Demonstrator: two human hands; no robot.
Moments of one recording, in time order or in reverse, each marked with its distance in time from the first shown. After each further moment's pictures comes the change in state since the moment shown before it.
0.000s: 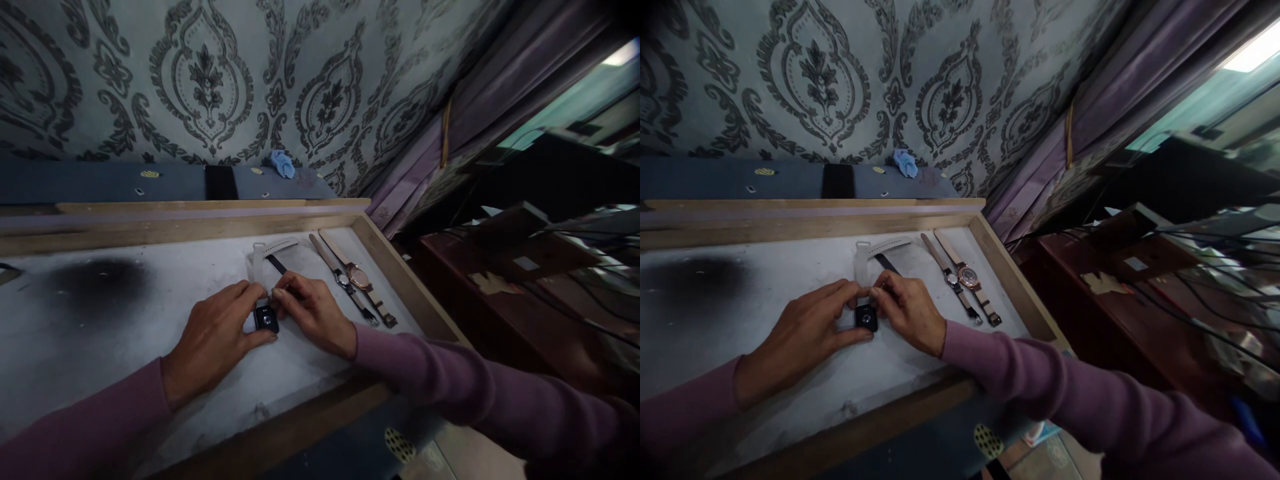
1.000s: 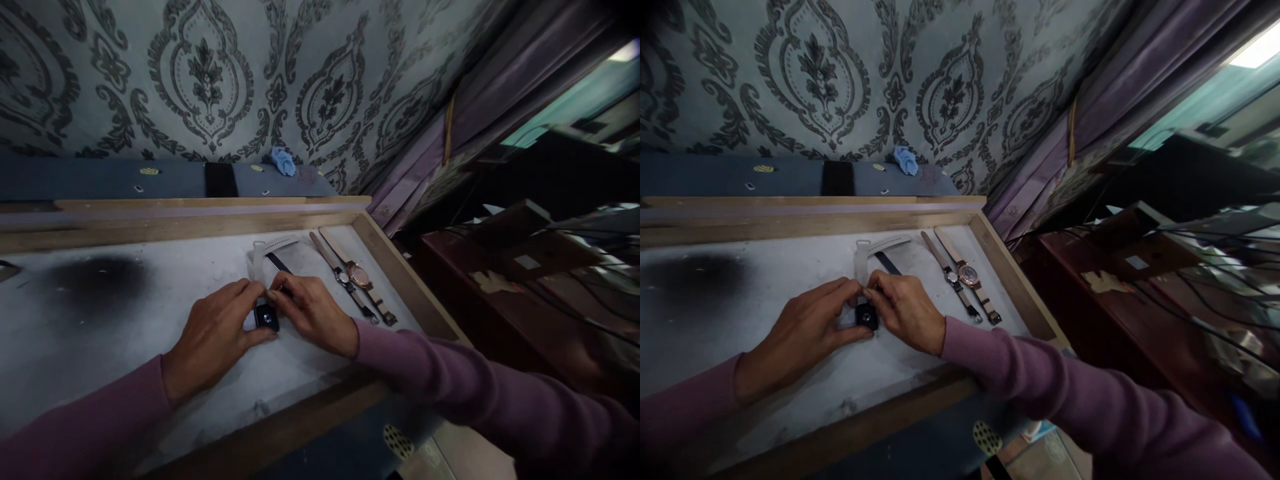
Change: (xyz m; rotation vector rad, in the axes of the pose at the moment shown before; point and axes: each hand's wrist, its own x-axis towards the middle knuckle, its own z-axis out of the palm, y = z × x) left_hand 0.001 0.000 0.000 0.026 0.013 0.022; right_hand 0.005 -0.013 -0.005 -0.277 -0.078 -0.127
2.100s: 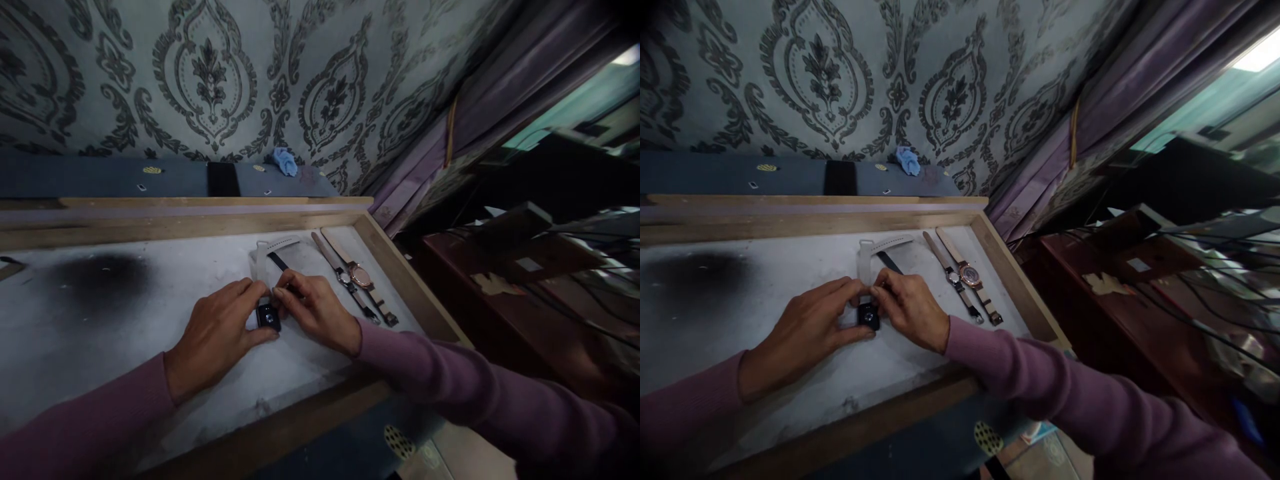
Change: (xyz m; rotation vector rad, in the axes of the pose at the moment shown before) left_hand 0.000 -0.002 0.001 0.003 -0.031 -0.011; right_hand -0.002 0.008 0.002 0.134 0.020 0.043
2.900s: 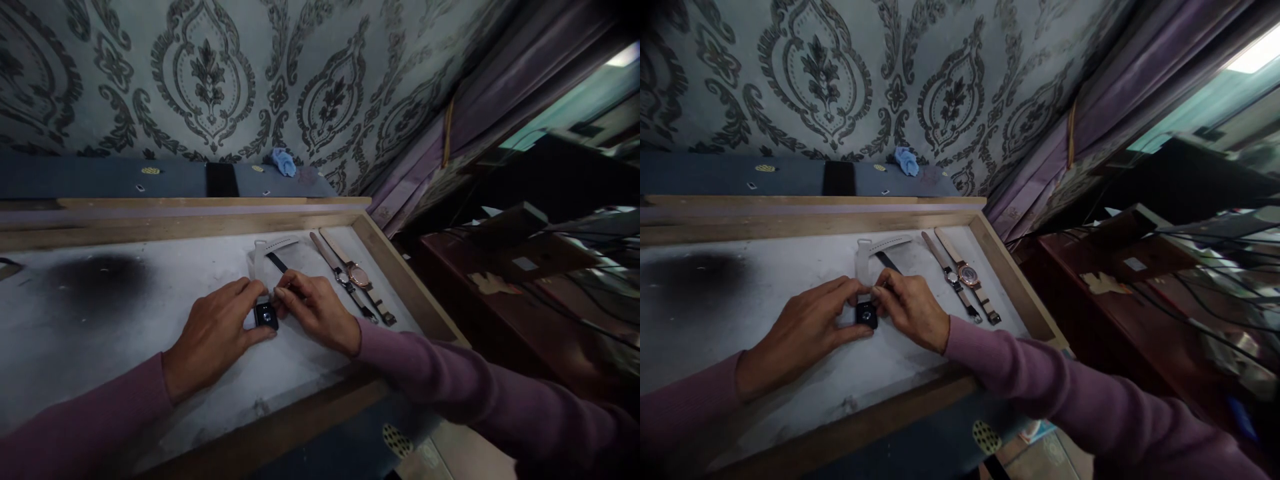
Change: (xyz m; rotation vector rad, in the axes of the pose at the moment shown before) left_hand 0.001 0.002 -0.003 -0.008 -0.015 -0.031; right_hand -0.003 0.001 -0.001 0.073 0.004 0.020
